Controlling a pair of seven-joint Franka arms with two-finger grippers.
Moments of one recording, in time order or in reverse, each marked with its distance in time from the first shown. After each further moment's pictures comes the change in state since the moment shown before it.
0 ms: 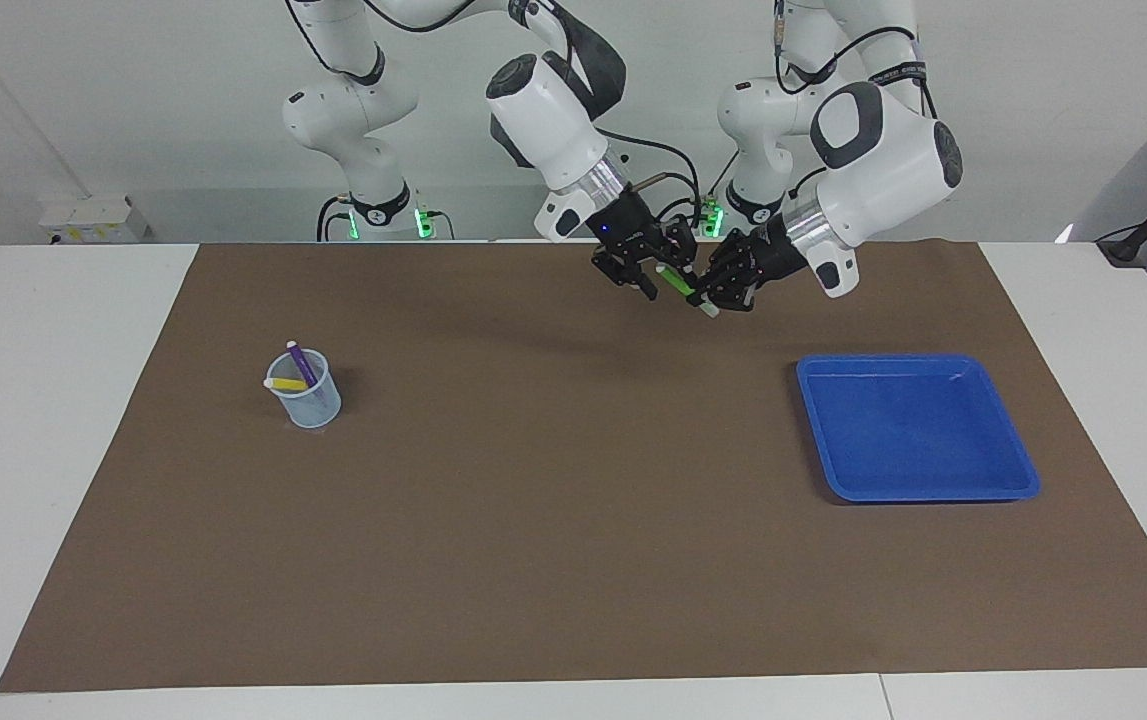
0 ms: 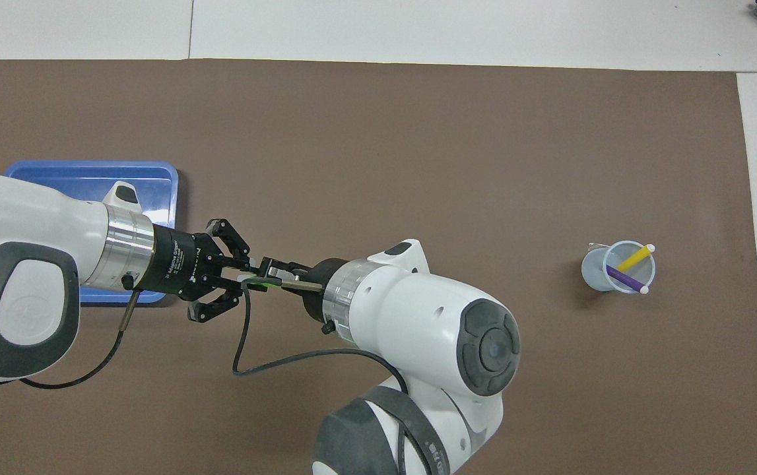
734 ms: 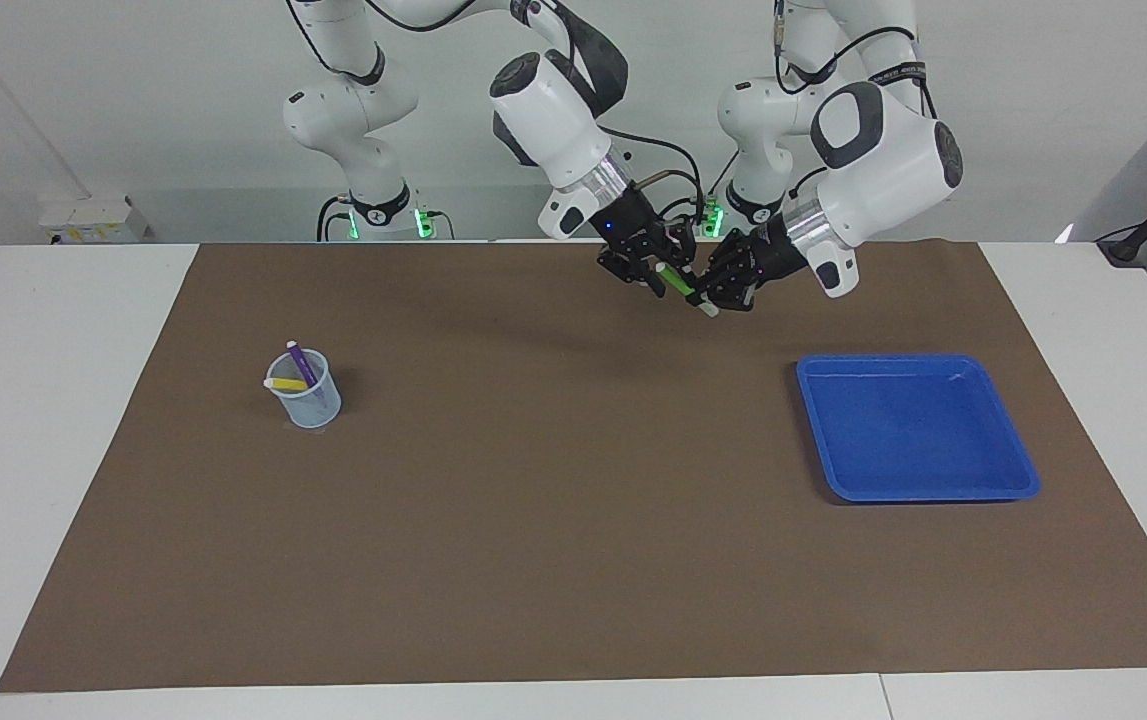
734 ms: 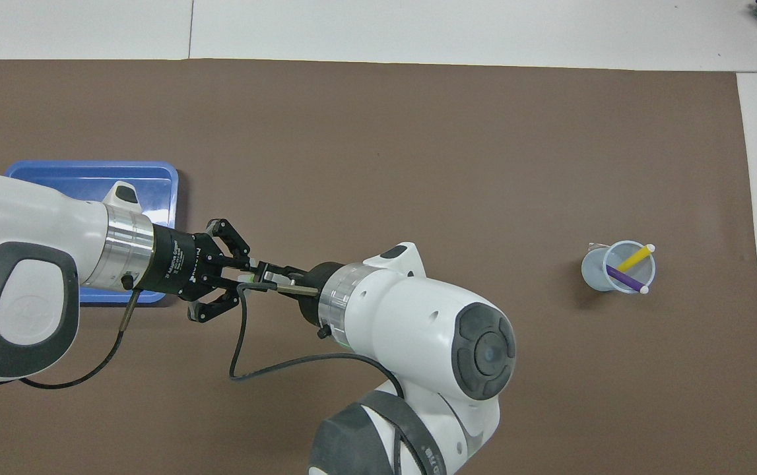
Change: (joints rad) left arm 0.000 0.000 0.001 0.000 -0.003 -0.002 0.000; right arm 0.002 0.000 0.007 0.000 0.000 0.000 0.000
